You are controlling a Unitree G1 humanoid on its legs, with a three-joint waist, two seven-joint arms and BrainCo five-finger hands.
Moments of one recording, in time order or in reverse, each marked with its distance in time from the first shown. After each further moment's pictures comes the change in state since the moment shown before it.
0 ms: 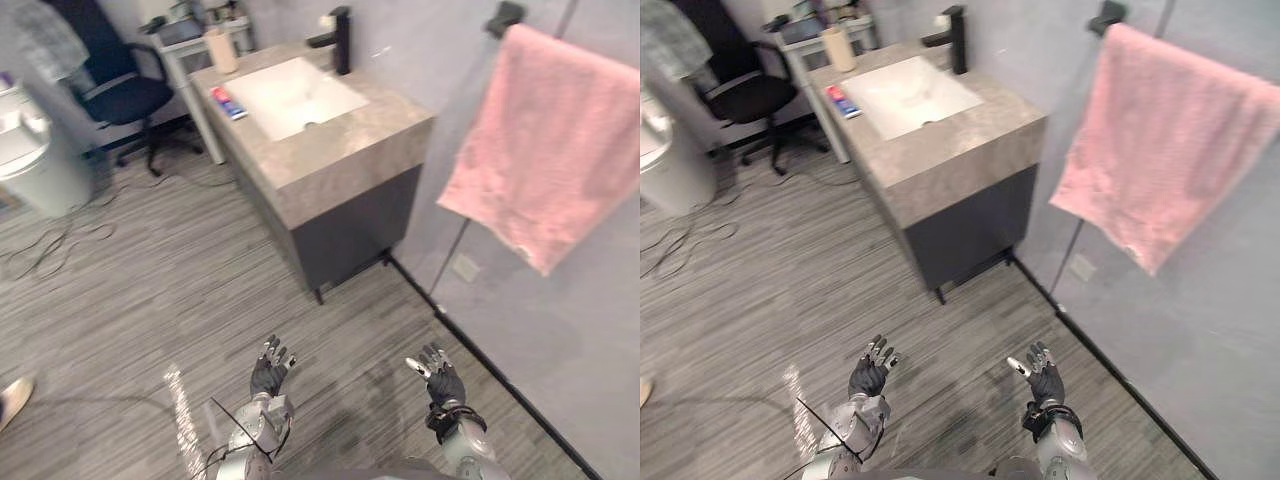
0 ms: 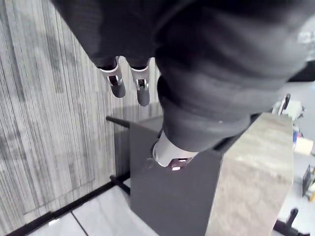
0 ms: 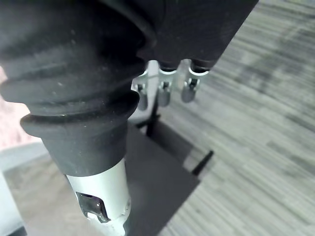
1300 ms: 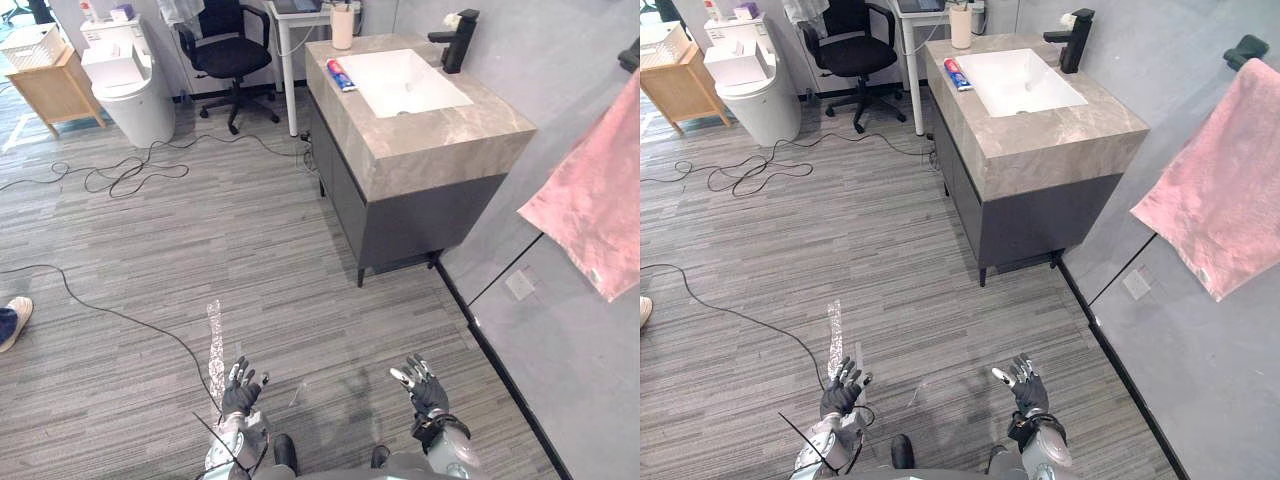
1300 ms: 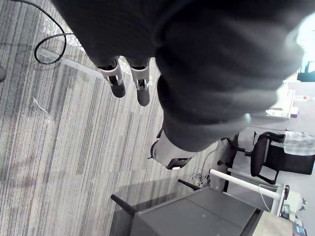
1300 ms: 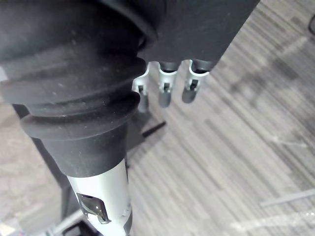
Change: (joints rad) left arm 0.079 0.013 0.195 0.037 0.090 0.010 0.045; right arm -0.032 0.044 0.082 0.049 -0.039 0.020 0.010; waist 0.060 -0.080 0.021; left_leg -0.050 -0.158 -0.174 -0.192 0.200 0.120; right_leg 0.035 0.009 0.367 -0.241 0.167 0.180
